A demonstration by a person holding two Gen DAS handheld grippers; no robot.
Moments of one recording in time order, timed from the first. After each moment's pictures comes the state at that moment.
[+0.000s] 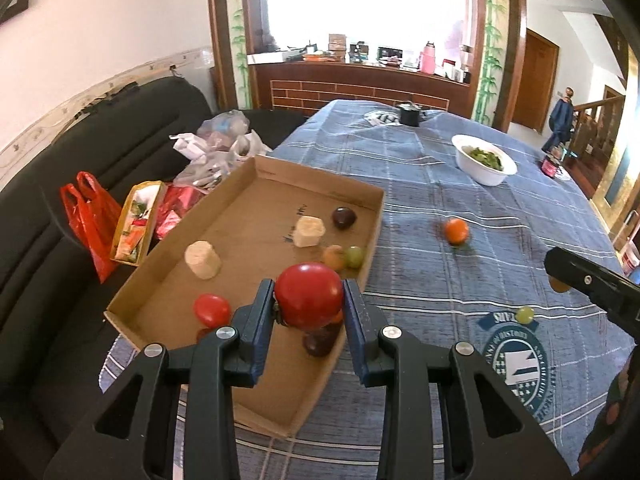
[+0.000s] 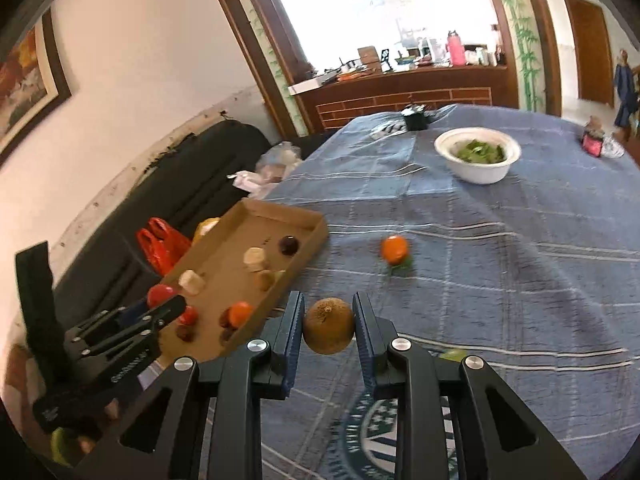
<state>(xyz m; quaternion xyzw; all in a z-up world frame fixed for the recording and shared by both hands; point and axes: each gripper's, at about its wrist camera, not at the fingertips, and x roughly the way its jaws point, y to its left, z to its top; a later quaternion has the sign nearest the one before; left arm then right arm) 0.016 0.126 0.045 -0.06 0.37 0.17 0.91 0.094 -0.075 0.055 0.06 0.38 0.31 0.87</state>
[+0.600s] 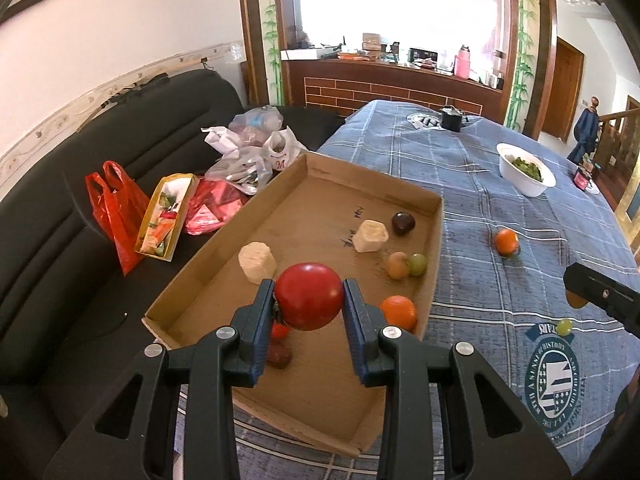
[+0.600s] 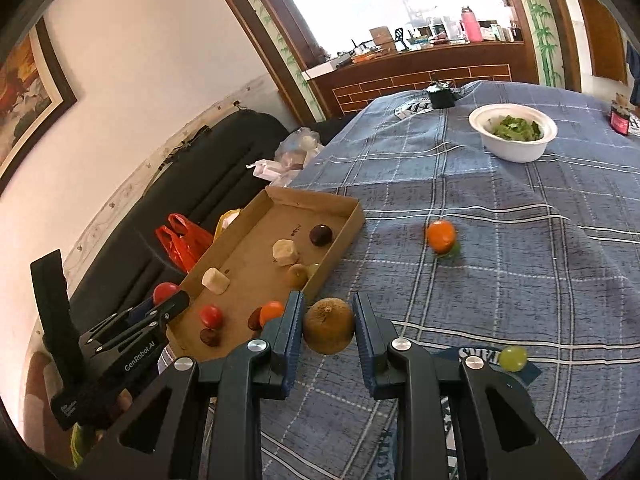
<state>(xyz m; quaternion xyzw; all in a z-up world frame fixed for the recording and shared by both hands) 0.010 0.170 0.038 -0.06 0.37 0.22 0.90 0.103 -0.041 0.043 0.08 0.41 0.34 0.85</state>
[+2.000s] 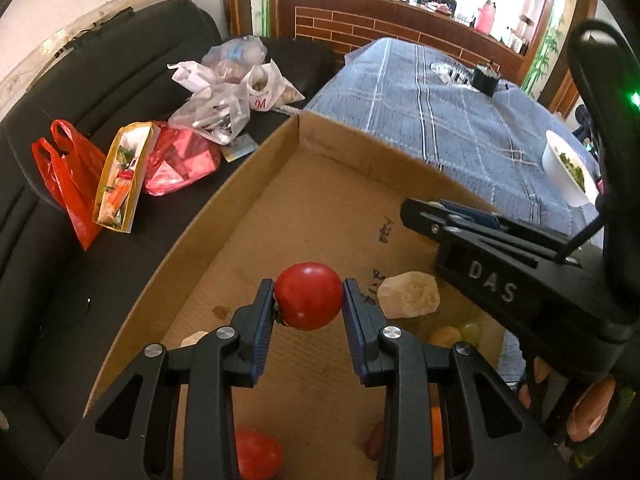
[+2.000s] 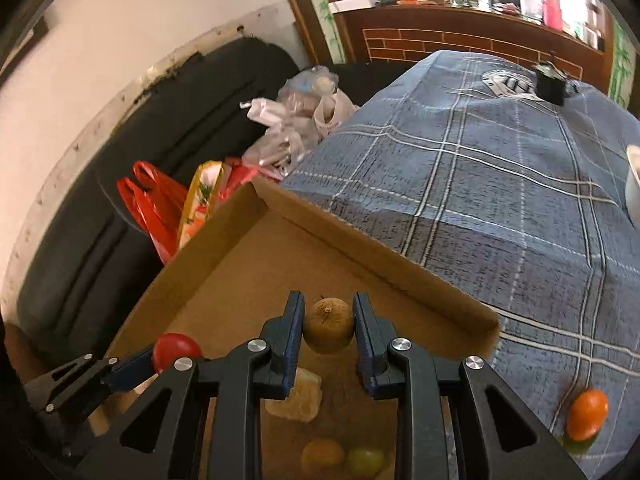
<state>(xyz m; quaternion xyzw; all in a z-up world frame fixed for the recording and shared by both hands) 0.133 0.240 -0.015 -0.12 0.48 0.18 0.85 0.243 0.164 -0.023 -0.04 0.48 0.35 0.81</state>
